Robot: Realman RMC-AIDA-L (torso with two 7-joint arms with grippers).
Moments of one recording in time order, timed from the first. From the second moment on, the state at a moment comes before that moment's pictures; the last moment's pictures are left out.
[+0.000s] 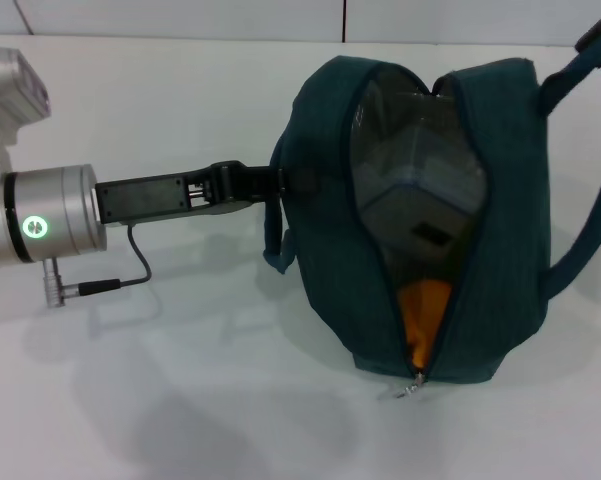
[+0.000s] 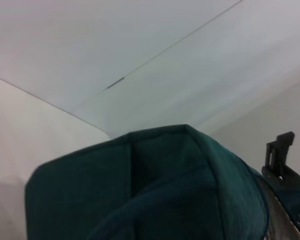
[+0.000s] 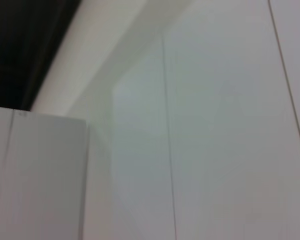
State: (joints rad) left arm -0.52 -2.08 0.79 0.59 1.75 1.68 -2.08; right arm 0.43 2.02 -1.00 -0.51 -1.03 -1.74 0.96
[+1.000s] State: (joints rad) left arm -0.52 -2.07 0.79 0.55 1.68 1.72 -2.06; right arm 0.42 2.01 -0.99 -0.42 -1.08 -1.73 1.00
